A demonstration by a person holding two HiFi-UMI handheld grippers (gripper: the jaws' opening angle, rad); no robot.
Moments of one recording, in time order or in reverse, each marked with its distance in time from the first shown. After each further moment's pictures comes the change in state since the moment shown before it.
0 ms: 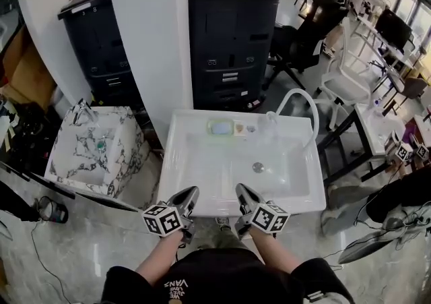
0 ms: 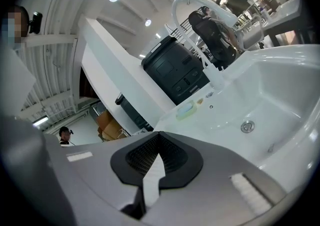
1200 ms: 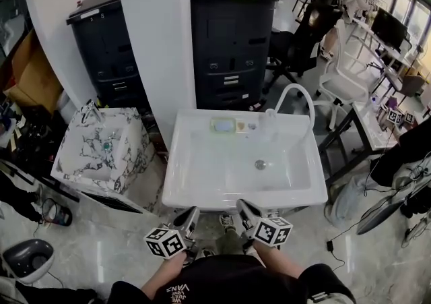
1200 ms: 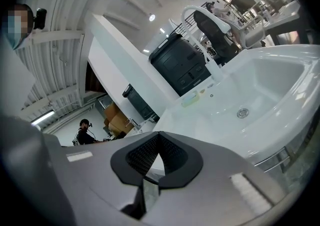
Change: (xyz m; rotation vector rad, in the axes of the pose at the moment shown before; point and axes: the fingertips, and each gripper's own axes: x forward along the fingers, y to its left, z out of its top) left arm -0.084 -0.027 -0.055 0.005 -0.037 0.054; right arm -0.064 0.031 -0.054 -0.033 0.063 0.033
